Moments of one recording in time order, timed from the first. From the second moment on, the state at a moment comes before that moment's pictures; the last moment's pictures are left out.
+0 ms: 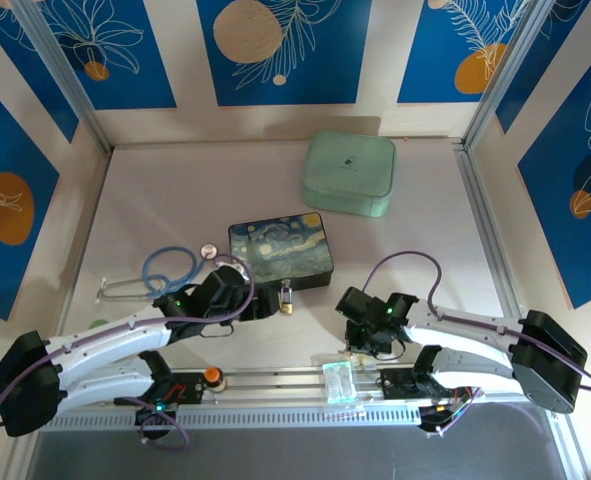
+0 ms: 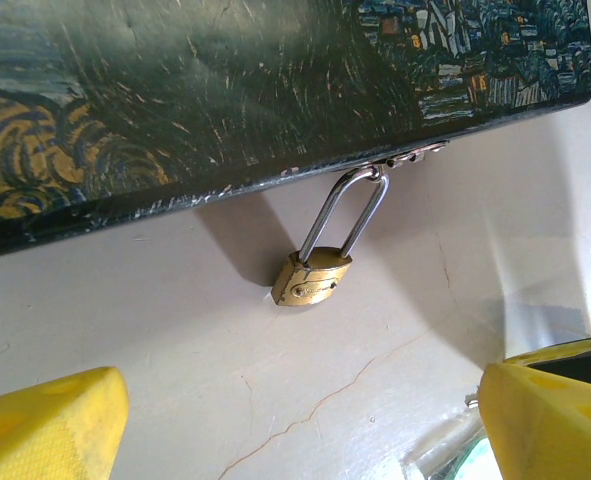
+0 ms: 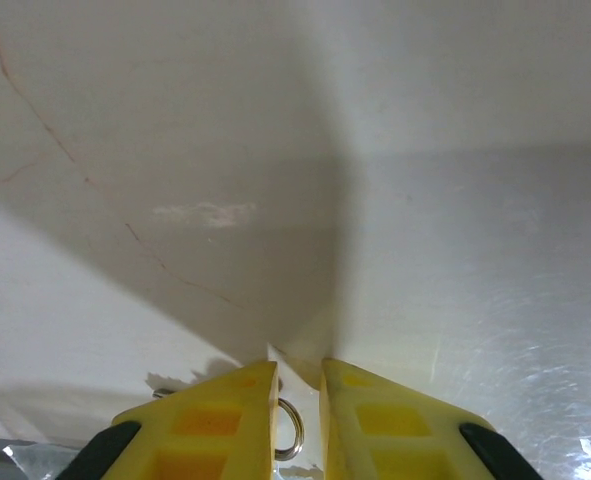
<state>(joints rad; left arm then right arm) -0.91 1.01 0.50 -0.28 0.05 -0.94 0.99 1.08 0.47 -0.77 -0.08 1.11</state>
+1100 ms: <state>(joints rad) -0.91 1.00 0.47 -0.26 0.03 -0.97 1.08 1.05 0.44 -0.74 -0.05 1.27</state>
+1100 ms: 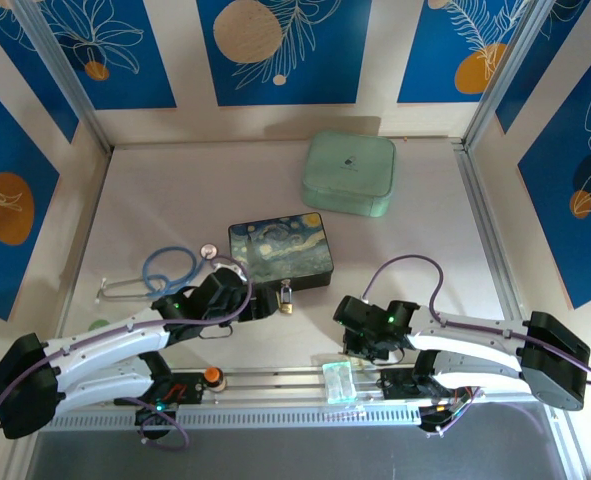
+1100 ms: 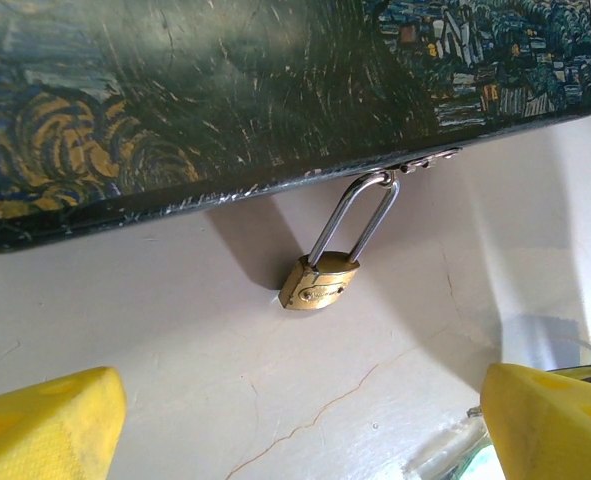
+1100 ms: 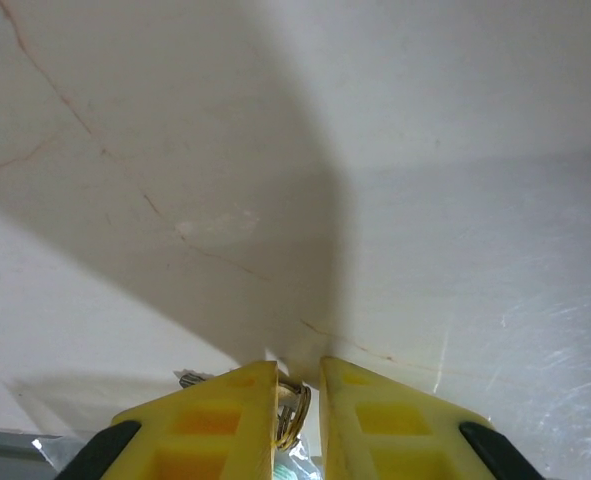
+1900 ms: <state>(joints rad) -0.91 1.00 0.47 -0.25 0.02 -0.97 0.95 1.01 0.42 -0.64 -0.04 1.25</state>
